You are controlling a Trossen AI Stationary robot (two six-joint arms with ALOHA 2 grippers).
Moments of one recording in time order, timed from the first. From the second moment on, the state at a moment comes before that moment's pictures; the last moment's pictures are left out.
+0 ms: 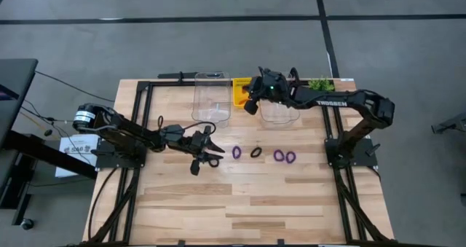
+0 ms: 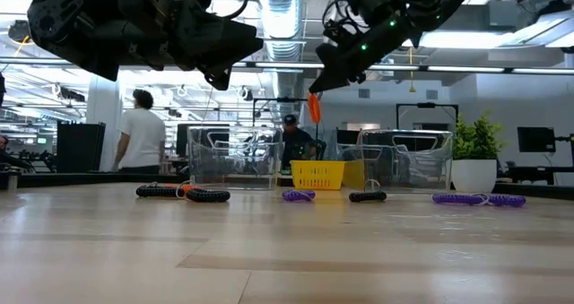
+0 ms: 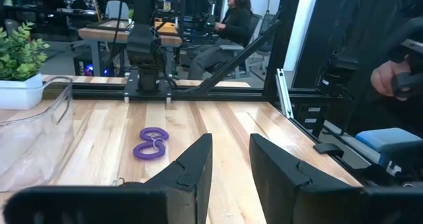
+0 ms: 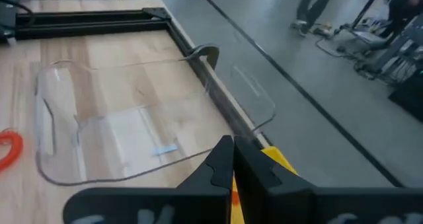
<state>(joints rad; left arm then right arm) -0.08 1.50 0.40 1.08 0.20 -0.06 -0.40 1.57 1.04 0.09 0.13 -0.19</state>
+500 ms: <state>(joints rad) -0.08 1.50 0.40 1.08 0.20 -0.06 -0.42 1.65 1.04 0.12 0.13 -0.19</state>
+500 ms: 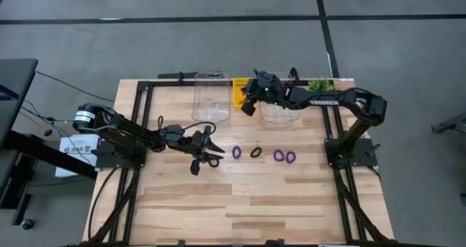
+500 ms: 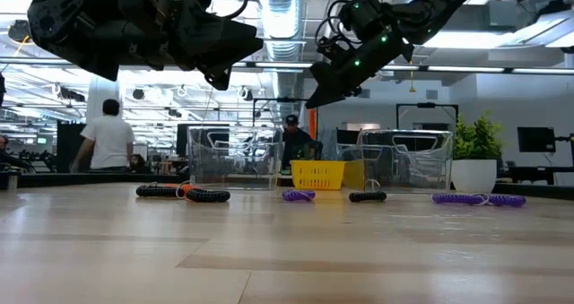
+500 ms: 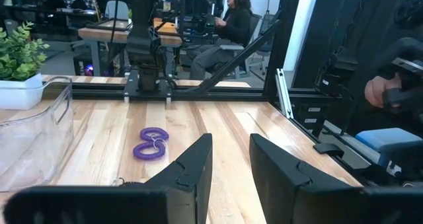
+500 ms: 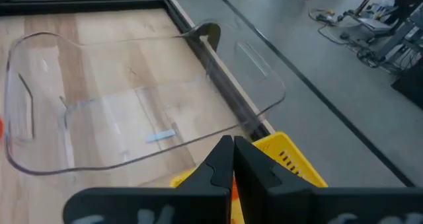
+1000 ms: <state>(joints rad) -0.08 1.50 0.40 1.08 0.20 -0.06 -0.42 1.66 1.03 0.12 0.13 -0.19</state>
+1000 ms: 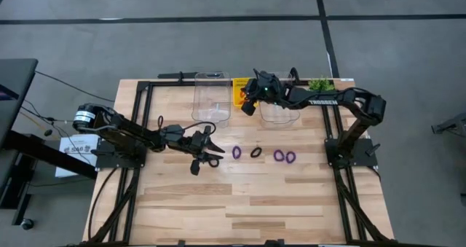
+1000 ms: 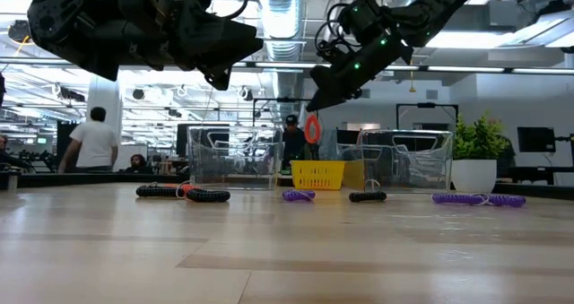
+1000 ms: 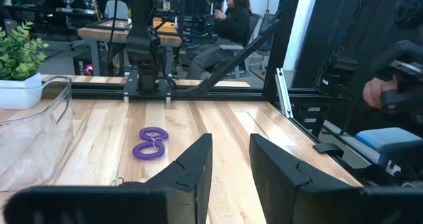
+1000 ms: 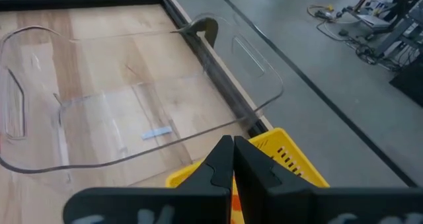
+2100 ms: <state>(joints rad) -0.08 1.50 0.40 1.08 0.20 -0.06 -0.42 1.66 1.03 0.08 0.13 -0.19</state>
